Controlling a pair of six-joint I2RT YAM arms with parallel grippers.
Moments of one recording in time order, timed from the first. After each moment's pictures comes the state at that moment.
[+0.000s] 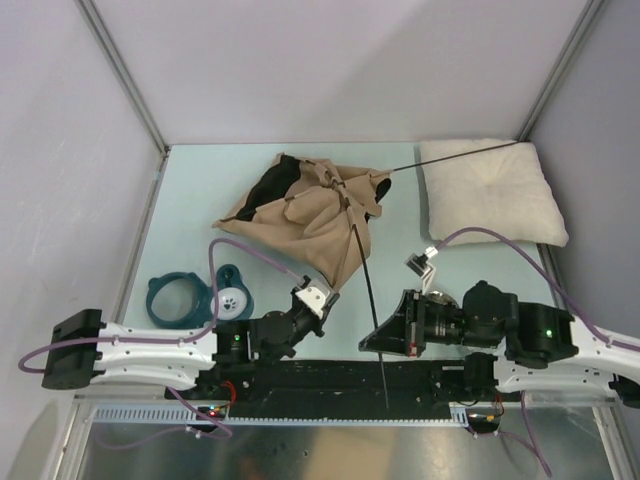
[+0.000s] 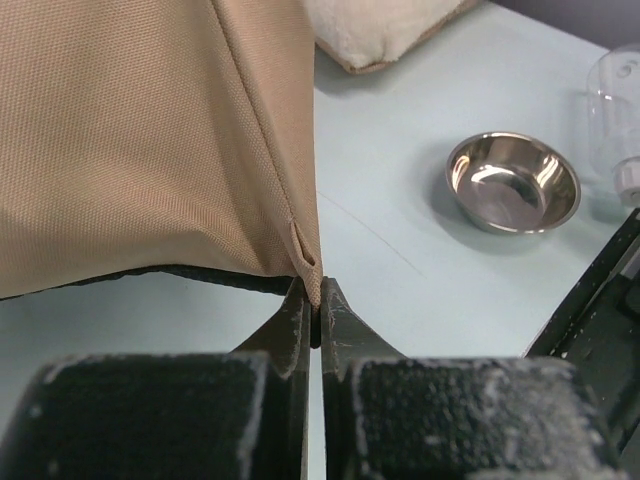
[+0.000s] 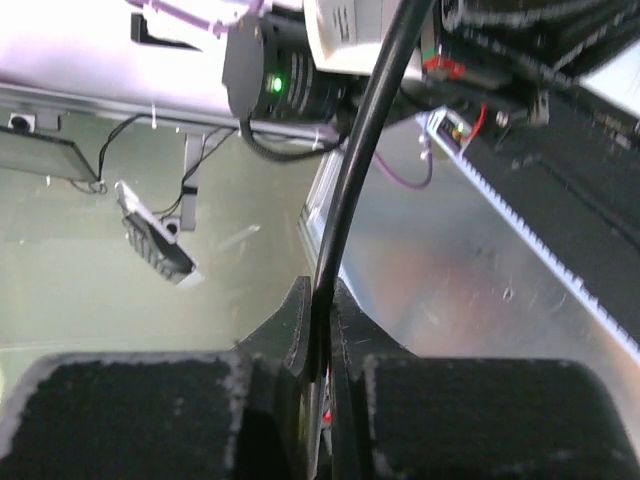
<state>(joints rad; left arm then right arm) -1.42 0.97 0.43 0.36 -0.64 -0.10 1.39 0.63 0.92 -0.52 -0.02 1.23</state>
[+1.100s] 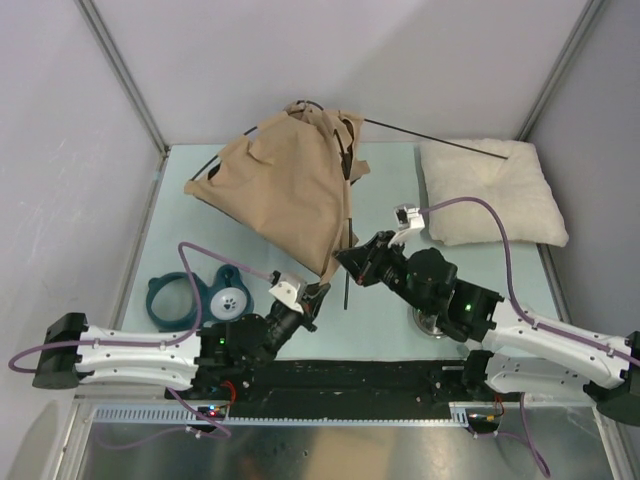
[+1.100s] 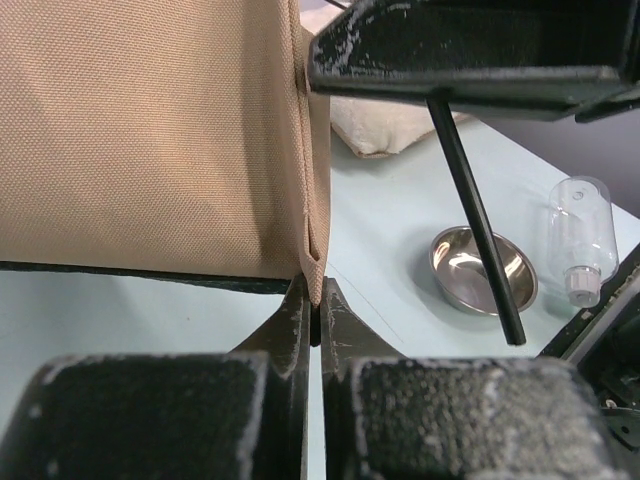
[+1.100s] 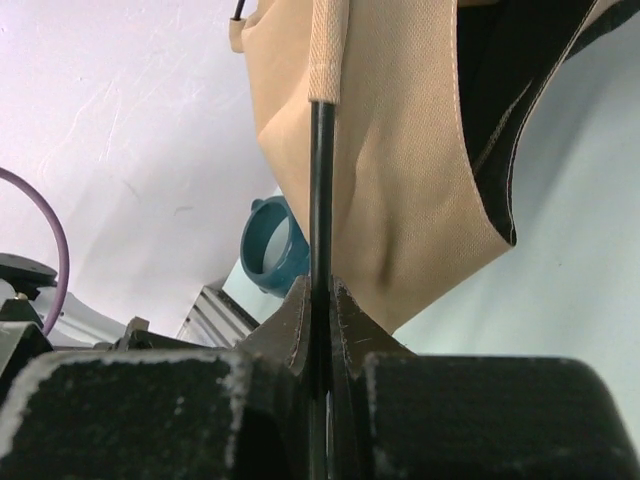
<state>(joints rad) -1.48 0.83 0.42 0.44 -0.79 -0.13 1.11 0.94 0.83 0.03 0.35 0.75</state>
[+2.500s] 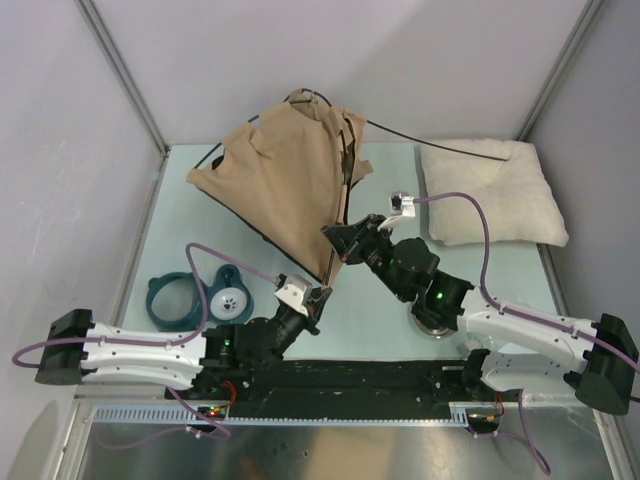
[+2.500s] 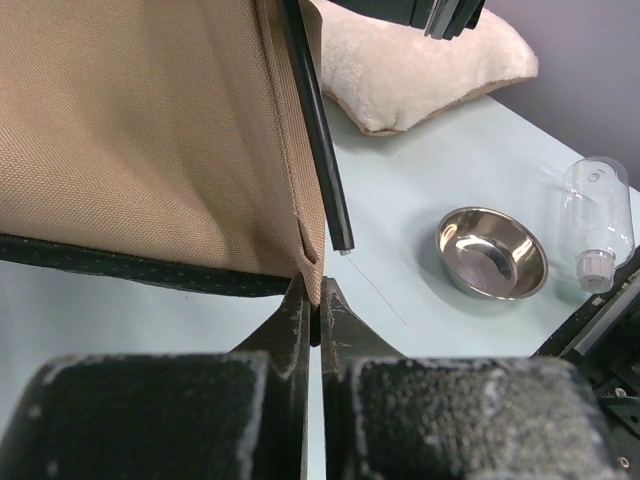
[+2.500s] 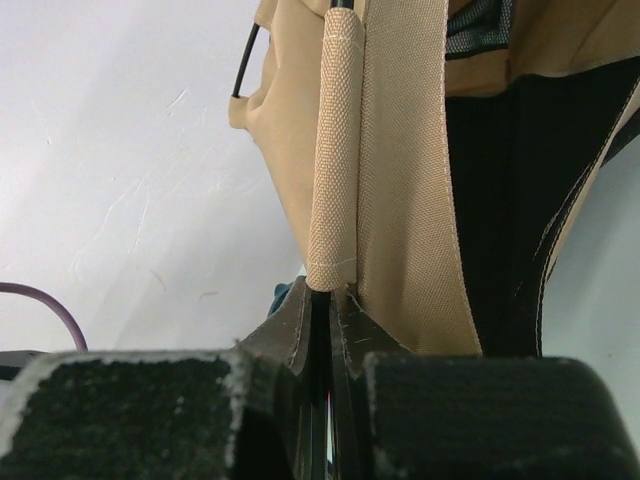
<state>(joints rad) -1.51 0.88 0.42 0.41 -0.83 -0.18 1.04 1.11 0.83 0.34 0.40 0.79</state>
